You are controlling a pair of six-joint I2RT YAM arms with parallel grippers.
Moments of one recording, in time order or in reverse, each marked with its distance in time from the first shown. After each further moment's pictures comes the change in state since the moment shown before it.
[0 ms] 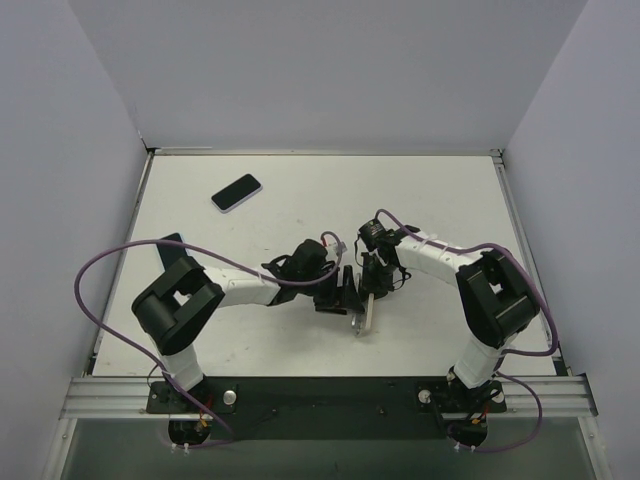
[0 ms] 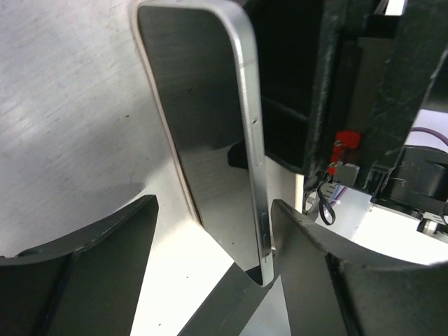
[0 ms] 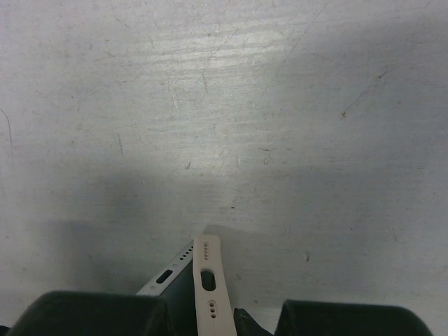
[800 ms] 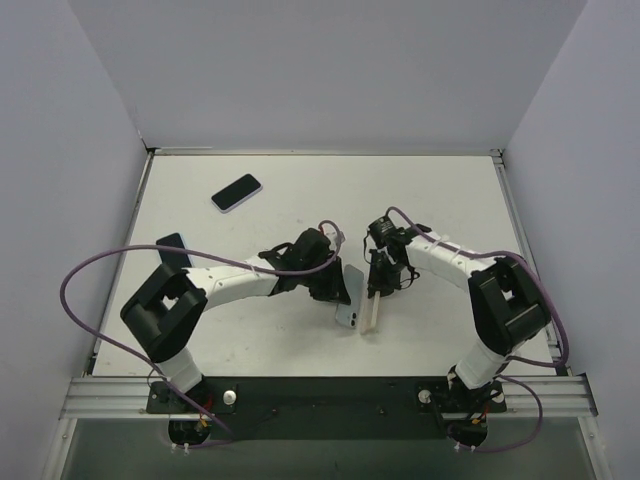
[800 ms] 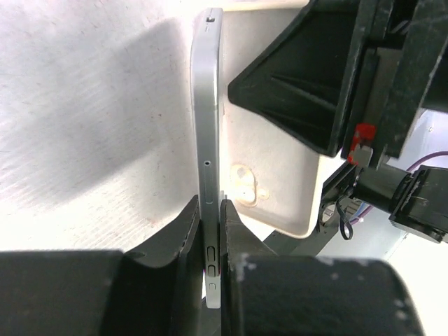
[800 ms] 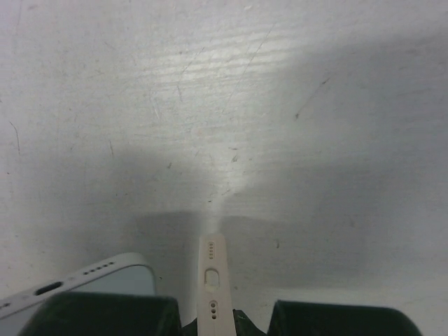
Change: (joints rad) left arm -0.015 -0.047 0.143 -0.296 -0.150 0.082; right arm -0.040 -0.060 -0.023 -0.022 -0.005 -0.005
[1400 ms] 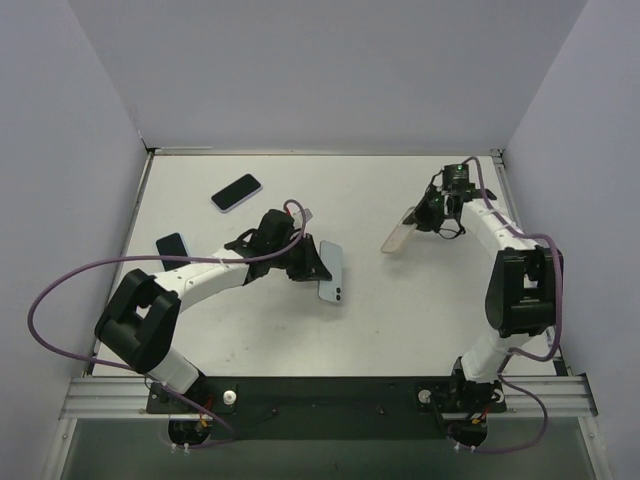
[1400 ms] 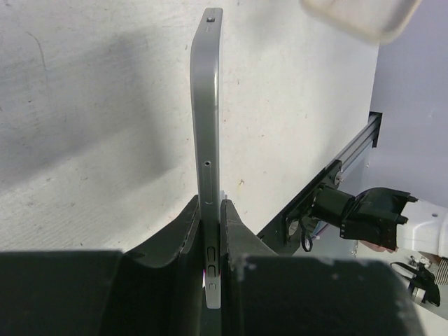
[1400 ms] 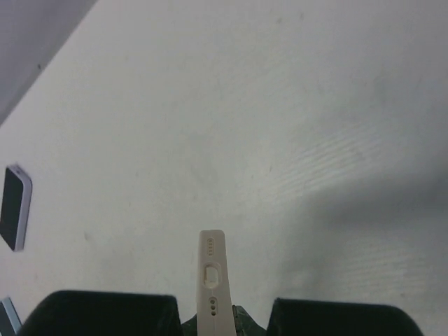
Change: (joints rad) left arm 0.211 -0.142 -0.063 0.023 0.100 -0.029; right arm -0.425 0.012 0.200 0.162 -0.154 -0.001
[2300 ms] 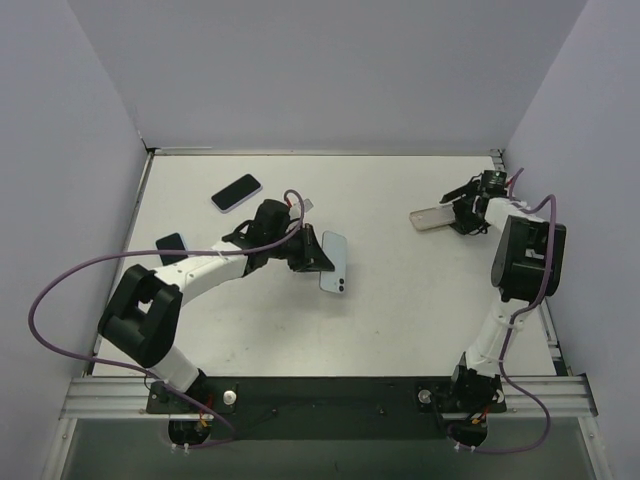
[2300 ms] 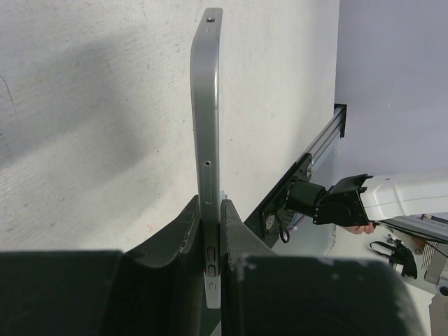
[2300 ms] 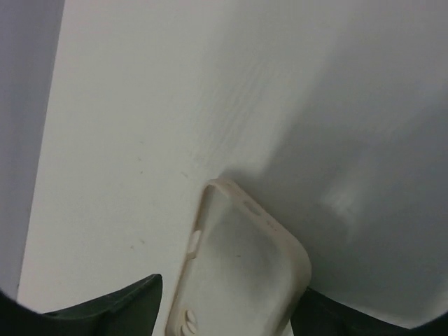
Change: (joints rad) left arm 0.051 0.029 0.047 0.049 0.129 -0.002; right arm -0.322 0.370 0.133 0.343 0.076 0.267
